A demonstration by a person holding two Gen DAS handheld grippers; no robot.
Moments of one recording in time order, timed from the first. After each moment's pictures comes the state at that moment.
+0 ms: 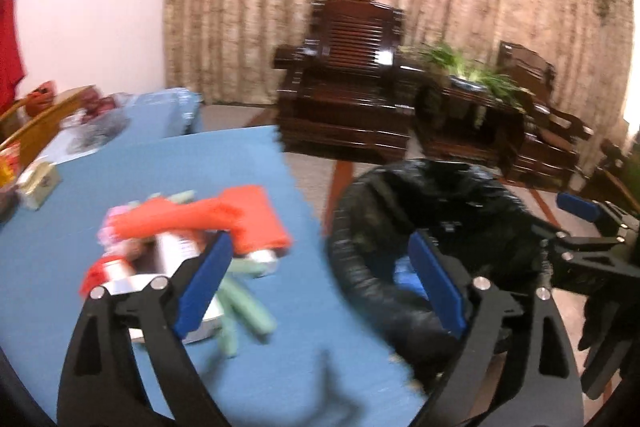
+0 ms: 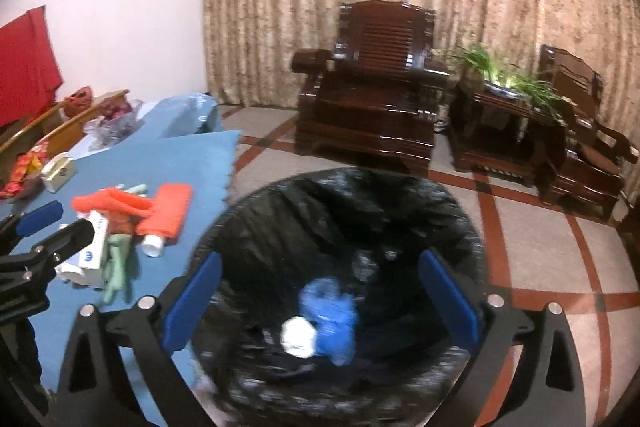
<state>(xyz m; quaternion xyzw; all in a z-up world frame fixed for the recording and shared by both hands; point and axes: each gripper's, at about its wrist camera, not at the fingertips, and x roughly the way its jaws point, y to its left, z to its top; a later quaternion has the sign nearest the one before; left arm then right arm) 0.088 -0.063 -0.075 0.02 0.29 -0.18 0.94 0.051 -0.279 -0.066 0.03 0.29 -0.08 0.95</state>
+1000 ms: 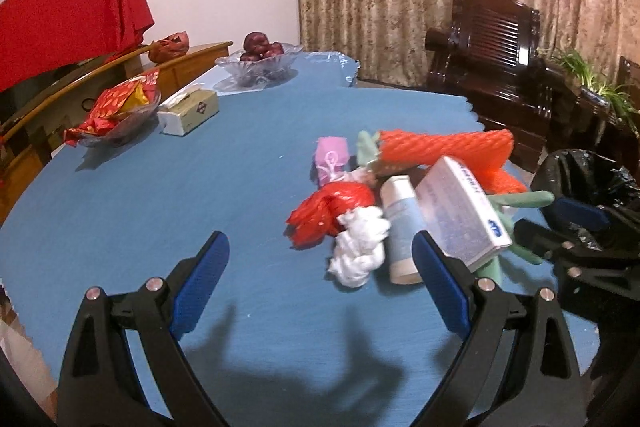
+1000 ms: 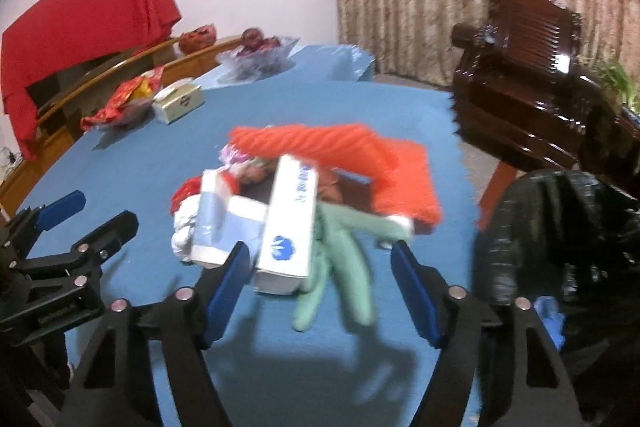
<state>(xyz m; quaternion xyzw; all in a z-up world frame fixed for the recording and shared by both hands) 0.087 0.124 -0.115 0.01 0.32 0.04 0.95 0.135 -0.066 -0.129 -0.01 0.35 0.14 0.93</state>
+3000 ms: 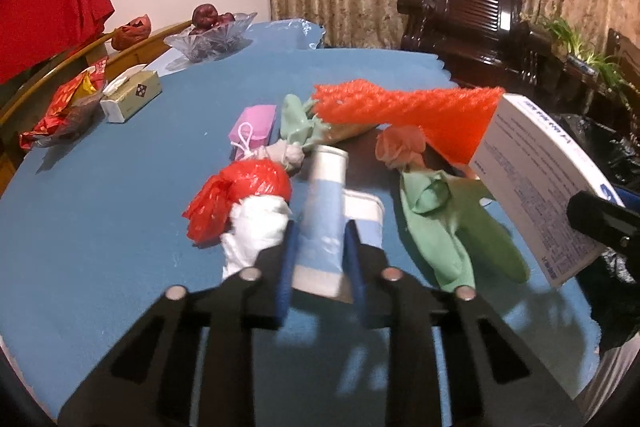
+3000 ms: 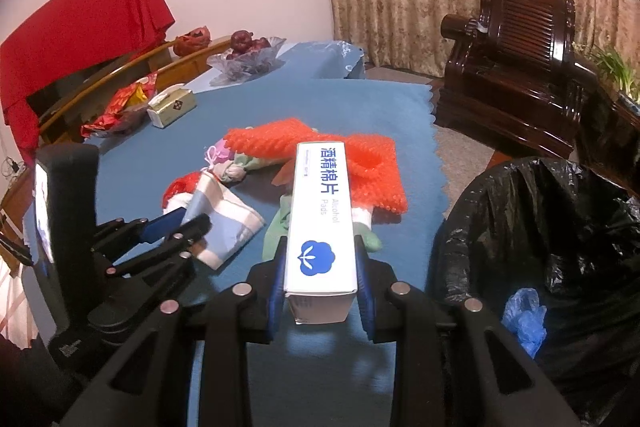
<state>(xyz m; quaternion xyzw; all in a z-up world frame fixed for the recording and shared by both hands) 0.137 0.057 -0.160 0.03 0.37 0.00 0.93 0.124 -0.116 -0.113 0.01 0.35 0.13 0.93</state>
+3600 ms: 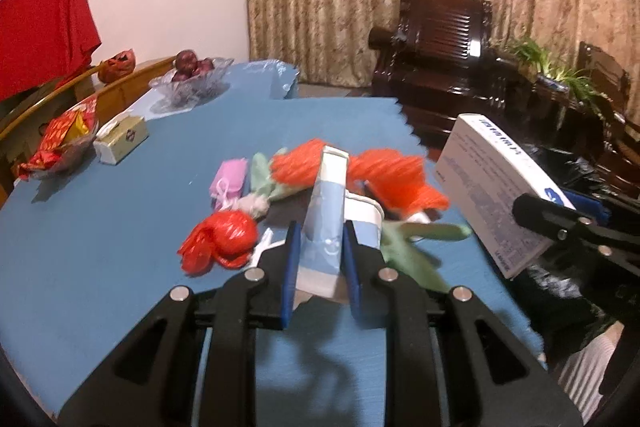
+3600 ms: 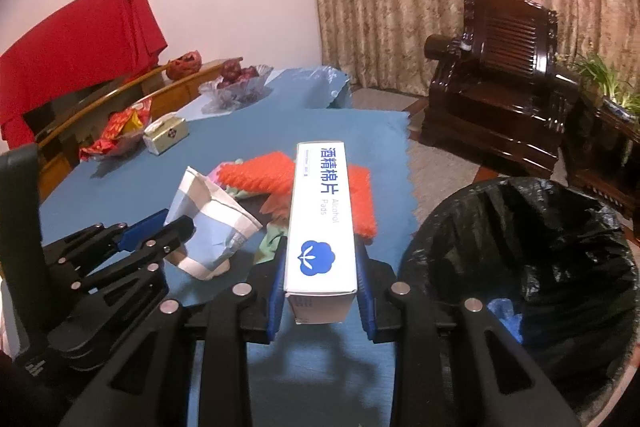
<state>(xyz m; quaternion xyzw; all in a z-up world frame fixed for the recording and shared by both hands) 0.107 0.030 -0.105 0.03 0.31 -0.04 0.95 0.106 -0.142 -0.081 0.02 0.31 0.11 0.94</state>
